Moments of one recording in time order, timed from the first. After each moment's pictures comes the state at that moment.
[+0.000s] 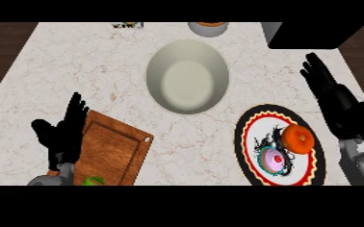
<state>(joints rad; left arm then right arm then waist) -0.03 0.27 -0.13 -1.36 0.30 0.38 0.01 -0.19 -0.58 0.21 -1.55 -0.38 -0.21 0.07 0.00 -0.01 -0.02</state>
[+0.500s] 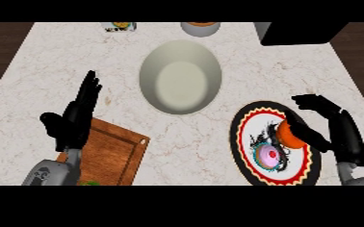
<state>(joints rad) -0.13 0.29 -0.20 -1.43 0.23 0.30 -0.03 -0.04 -0.58 0.26 -1.51 -0.11 -0.43 0.01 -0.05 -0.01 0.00</state>
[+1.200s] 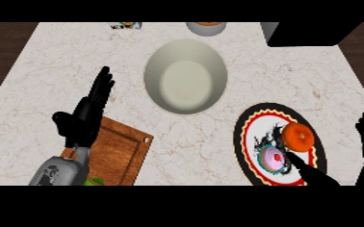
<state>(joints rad) -0.16 0.27 -0.25 -1.49 0.18 0.28 0.01 0.33 -0.45 0.20 -1.88 0.09 -0.80 -0.14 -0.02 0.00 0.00</state>
